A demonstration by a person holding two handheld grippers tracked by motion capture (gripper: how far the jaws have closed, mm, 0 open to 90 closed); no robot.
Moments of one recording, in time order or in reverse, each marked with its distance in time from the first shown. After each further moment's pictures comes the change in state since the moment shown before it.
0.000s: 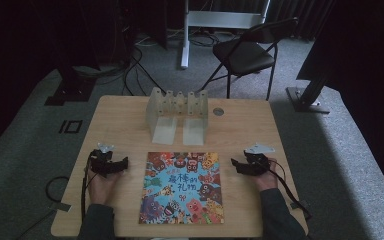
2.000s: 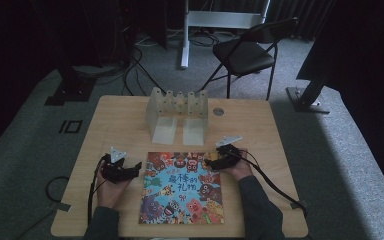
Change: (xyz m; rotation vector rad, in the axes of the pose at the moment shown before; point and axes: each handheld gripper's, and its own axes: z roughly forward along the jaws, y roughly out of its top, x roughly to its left) left arm -0.048 -0.005 -0.032 -0.109 -0.204 0.131; right arm 0.040 0.041 0.070 0.120 0.236 -0.088
